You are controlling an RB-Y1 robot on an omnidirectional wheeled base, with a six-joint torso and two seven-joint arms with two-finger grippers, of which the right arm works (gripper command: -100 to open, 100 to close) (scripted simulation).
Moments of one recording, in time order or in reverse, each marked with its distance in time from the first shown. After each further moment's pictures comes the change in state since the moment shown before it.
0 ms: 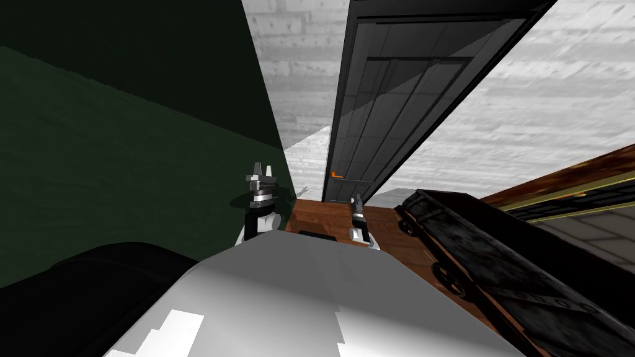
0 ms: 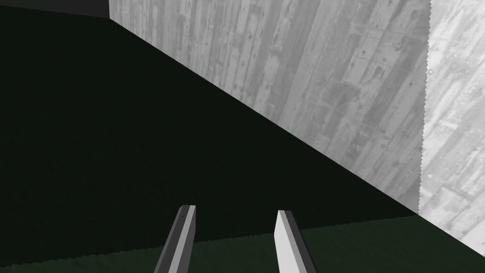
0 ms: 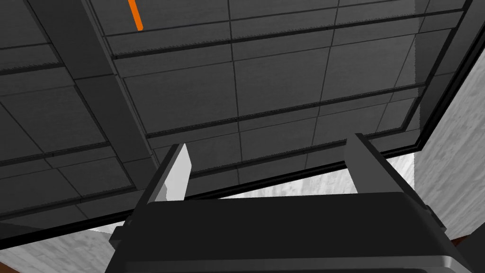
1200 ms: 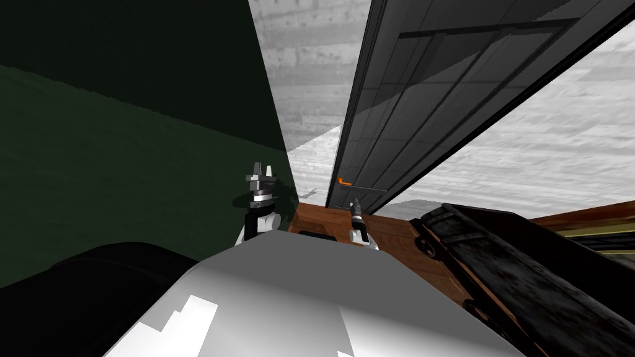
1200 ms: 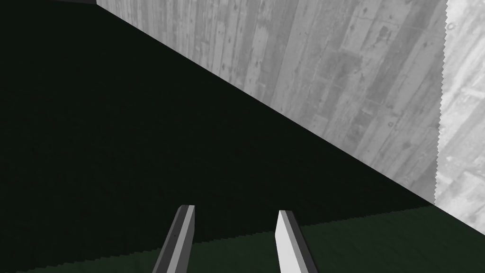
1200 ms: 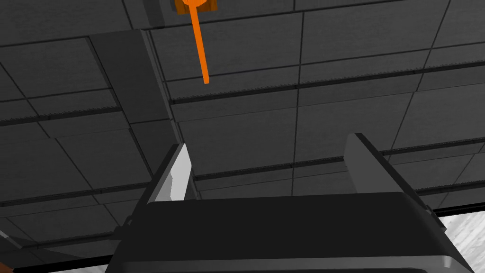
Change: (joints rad) arm -0.117 -0.030 0.016 0.313 -0.033 -0.064 -0.043
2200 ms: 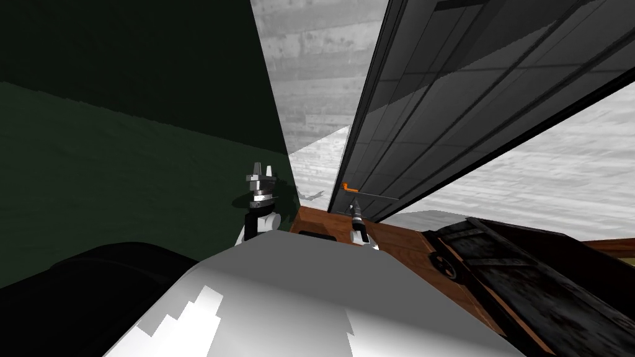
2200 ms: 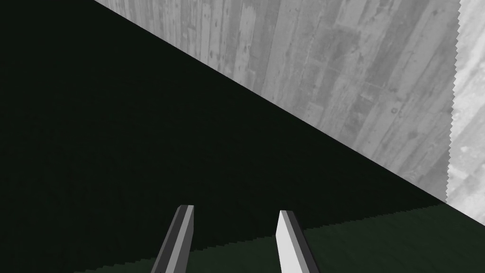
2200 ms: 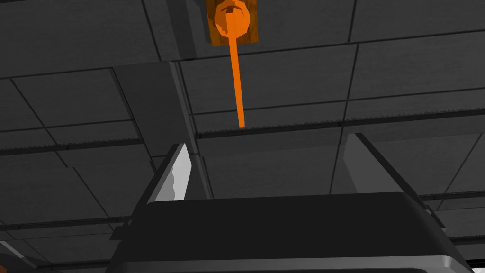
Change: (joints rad) arm -0.084 -0.015 0.009 0.210 -0.021 -0.043 -0.026
